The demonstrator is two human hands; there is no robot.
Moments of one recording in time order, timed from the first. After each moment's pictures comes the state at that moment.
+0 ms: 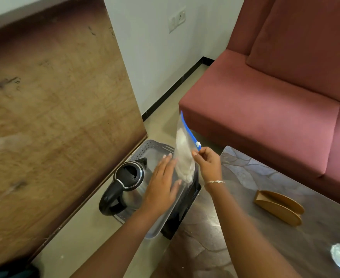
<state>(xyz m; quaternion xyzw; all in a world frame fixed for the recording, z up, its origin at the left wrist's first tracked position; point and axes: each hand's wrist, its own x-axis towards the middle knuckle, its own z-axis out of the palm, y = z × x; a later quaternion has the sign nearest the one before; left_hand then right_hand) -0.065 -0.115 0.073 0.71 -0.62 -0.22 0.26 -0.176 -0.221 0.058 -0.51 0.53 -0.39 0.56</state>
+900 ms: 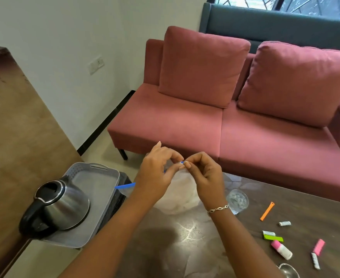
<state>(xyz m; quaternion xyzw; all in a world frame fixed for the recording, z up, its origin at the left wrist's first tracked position) -0.305 -0.079 0.242 0.49 -0.72 -0.19 0.44 -0.440 -0.079 0.224 -0.58 0.45 -0.55 0.39</state>
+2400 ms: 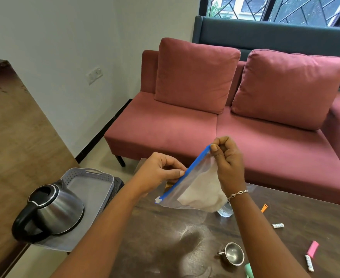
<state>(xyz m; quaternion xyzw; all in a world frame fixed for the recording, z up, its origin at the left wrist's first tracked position) -0.340 -0.072 0.269 0.48 -0.62 -0.53 0.31 -0.518 -0.091 0.247 -0.58 0.46 -0.59 0.32</state>
